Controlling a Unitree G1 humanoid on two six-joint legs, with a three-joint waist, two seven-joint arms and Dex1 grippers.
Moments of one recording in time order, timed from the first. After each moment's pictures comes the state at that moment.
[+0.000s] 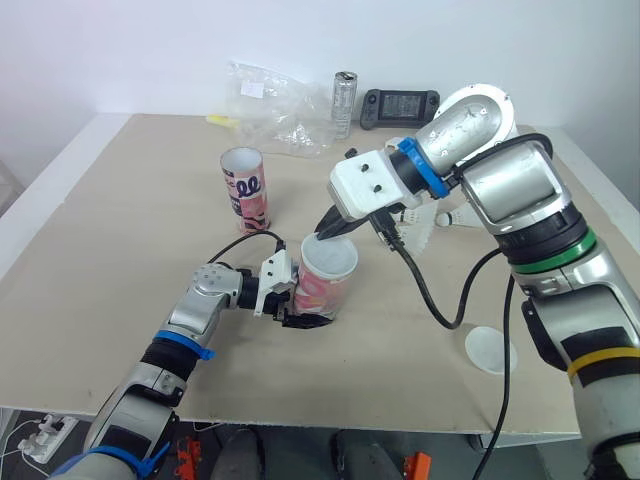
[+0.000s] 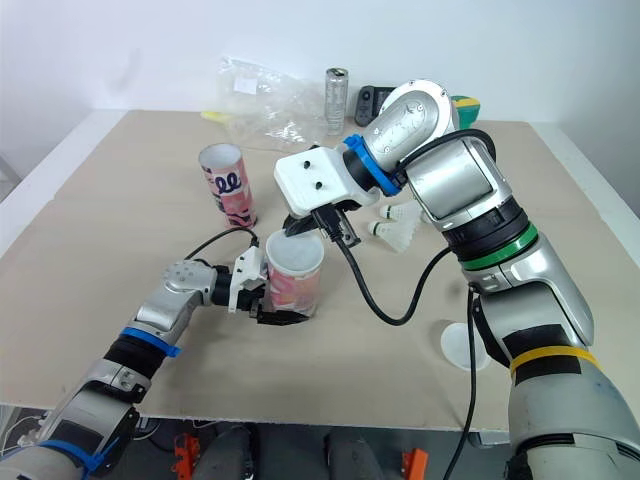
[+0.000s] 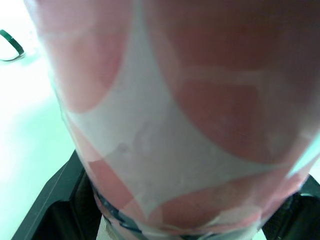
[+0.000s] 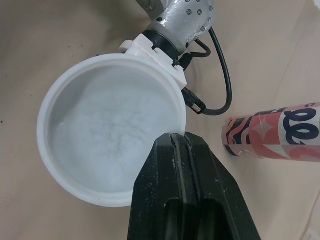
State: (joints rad) left arm -0.61 0.33 -0.27 0.45 -0.20 -0.02 -1.30; right arm -1.28 -0.64 0.49 0.14 0.06 0.16 1.57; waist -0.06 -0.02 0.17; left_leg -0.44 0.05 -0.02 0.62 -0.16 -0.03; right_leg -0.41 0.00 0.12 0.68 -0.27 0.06
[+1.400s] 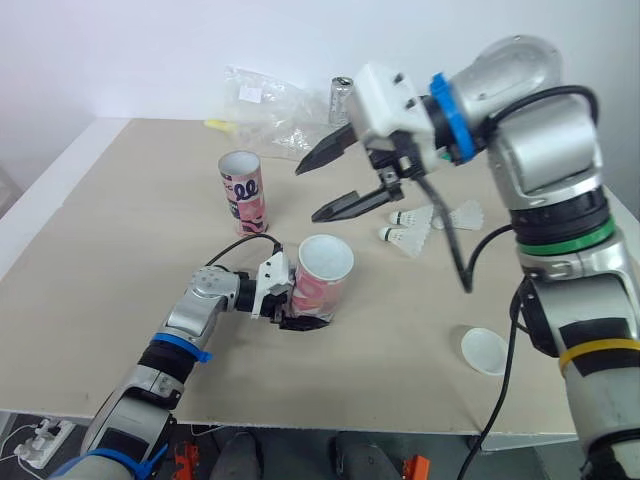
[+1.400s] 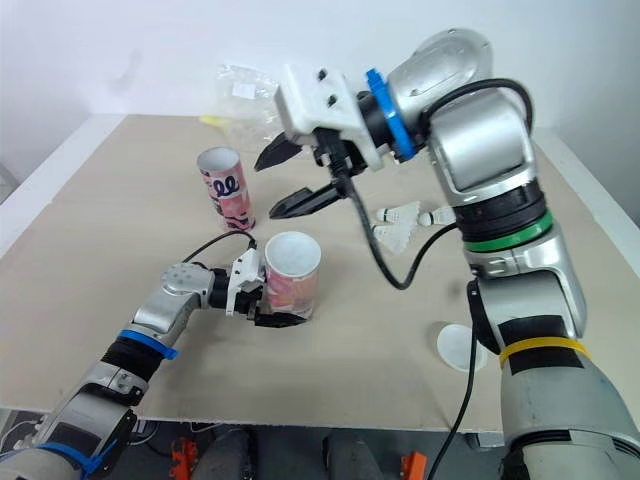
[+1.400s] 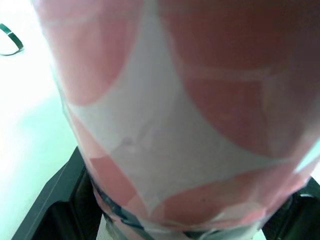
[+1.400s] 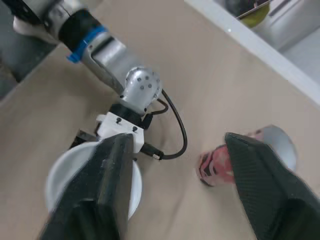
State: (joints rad) left arm -0.60 0.34 -0.27 0.45 -0.20 0.00 -1.30; right arm -1.31 -0.62 0.31 0.10 0.22 0.43 1.56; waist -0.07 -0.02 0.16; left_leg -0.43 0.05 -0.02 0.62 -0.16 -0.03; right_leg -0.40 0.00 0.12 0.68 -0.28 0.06
